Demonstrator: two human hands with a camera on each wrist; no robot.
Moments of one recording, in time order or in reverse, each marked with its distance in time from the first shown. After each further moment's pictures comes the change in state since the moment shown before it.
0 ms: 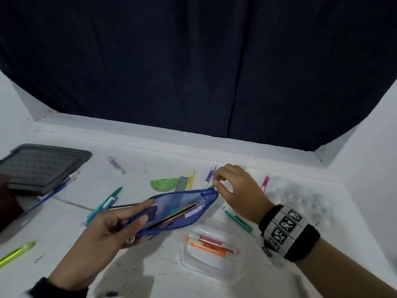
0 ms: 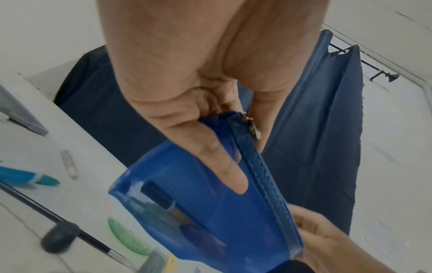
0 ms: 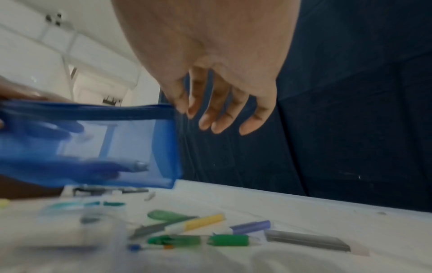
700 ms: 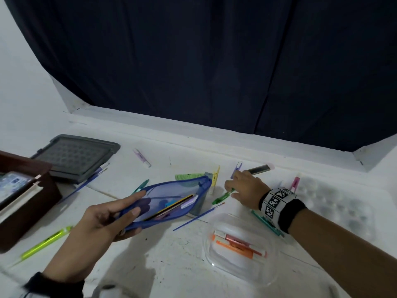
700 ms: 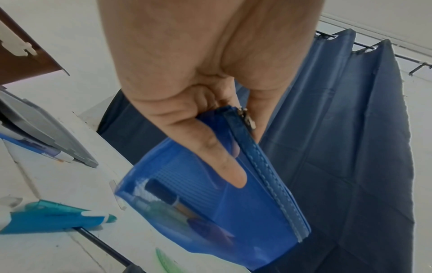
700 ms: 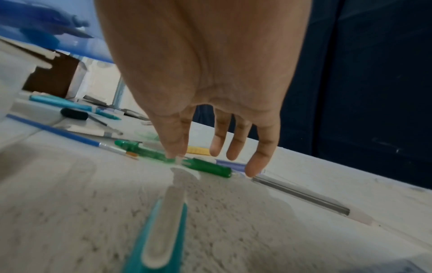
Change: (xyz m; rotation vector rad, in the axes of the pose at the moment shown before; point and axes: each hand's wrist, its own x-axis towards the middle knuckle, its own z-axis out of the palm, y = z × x) left_hand -0.008 -0.006 -0.061 -0.074 0.163 -0.005; right_hand 0.042 0.049 0.073 -0.420 -0.572 0.057
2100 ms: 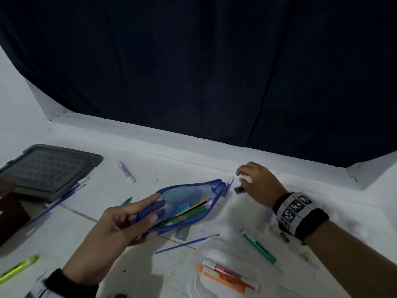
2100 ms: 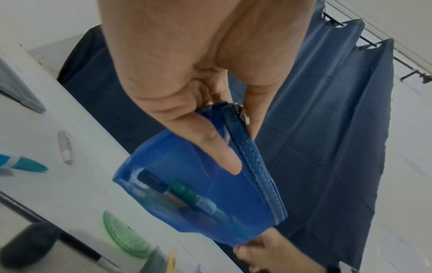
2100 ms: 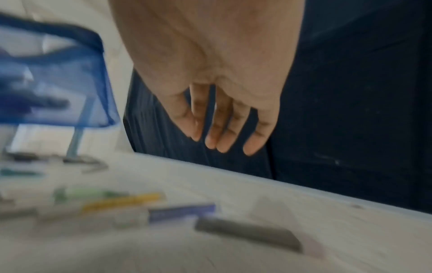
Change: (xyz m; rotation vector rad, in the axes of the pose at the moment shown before) left_hand 0.055 0.006 0.051 -0.086 -0.192 -0.032; right_hand 0.014 0.062 -0.040 0.316 0.383 0.152
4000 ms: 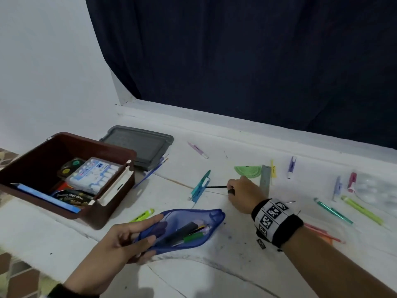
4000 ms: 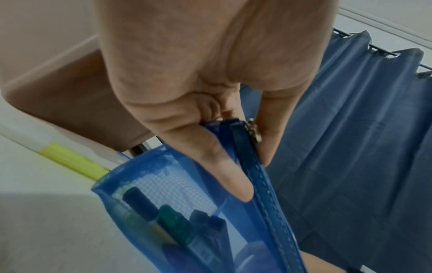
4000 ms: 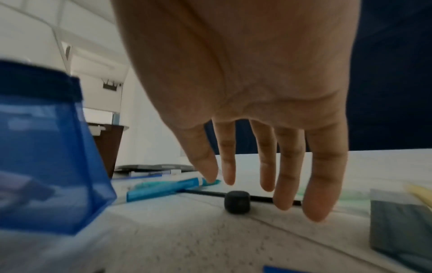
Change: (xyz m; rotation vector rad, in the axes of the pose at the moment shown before) left_hand -0.151 -0.005 -0.203 0.038 0.089 -0.292; right_hand -0.037 -0.260 0.127 -0.074 -0.334 0.196
